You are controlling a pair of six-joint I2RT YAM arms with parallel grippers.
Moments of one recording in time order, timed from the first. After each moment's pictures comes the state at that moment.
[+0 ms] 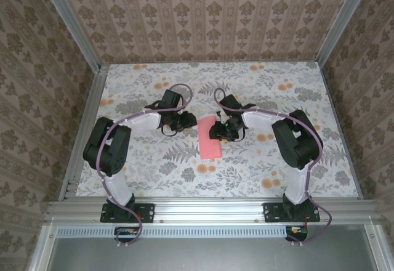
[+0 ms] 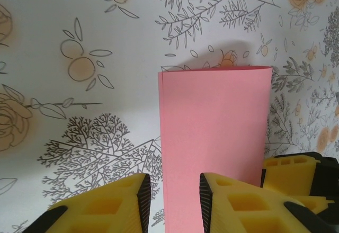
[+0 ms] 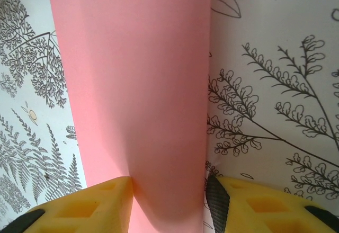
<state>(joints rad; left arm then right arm) -0.52 1.79 1.09 -0.30 0.39 -0.70 0.49 1.92 1.19 -0.52 -0.37 0.52</state>
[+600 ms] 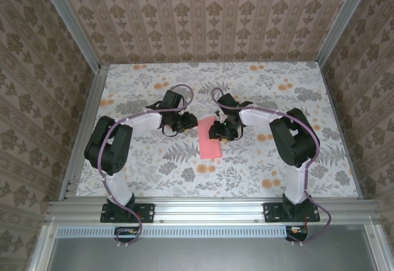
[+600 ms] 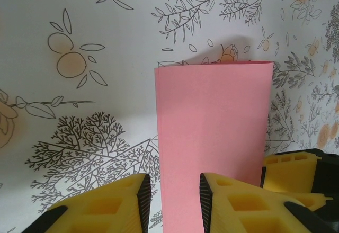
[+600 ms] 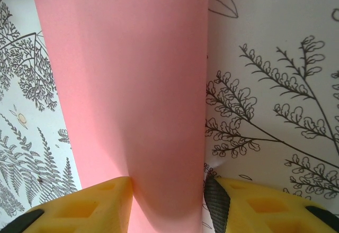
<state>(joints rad) -0.53 1.81 1.09 -0.29 0.41 -0.70 0.50 1.96 1.24 -0.59 -0.35 0.52</state>
